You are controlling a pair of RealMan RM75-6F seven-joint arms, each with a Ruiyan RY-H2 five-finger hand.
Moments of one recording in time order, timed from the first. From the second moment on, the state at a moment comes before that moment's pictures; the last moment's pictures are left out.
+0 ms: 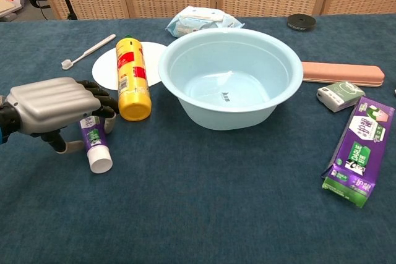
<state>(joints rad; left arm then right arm) -0.63 -1.48 0.02 -1.51 1.37 0.91 0.61 0.08 -1.06 0.06 -1.67 -1.44 1.43 -0.04</state>
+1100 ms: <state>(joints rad) -0.62 -1.22 -0.07 -1.82 1.54 1.14 0.50 0.08 -1.06 0.06 -1.67 -1.44 1.43 -0.04</state>
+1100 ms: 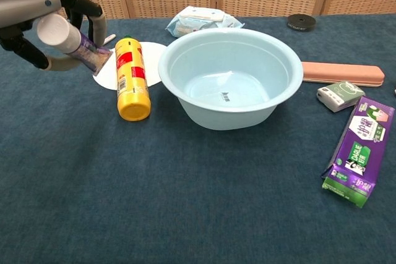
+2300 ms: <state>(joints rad) -0.89 -1.75 -0.27 -1.60 1.25 1.13 0.98 0.08 -1.02 0.08 -1.63 -1.42 1.40 0.17</state>
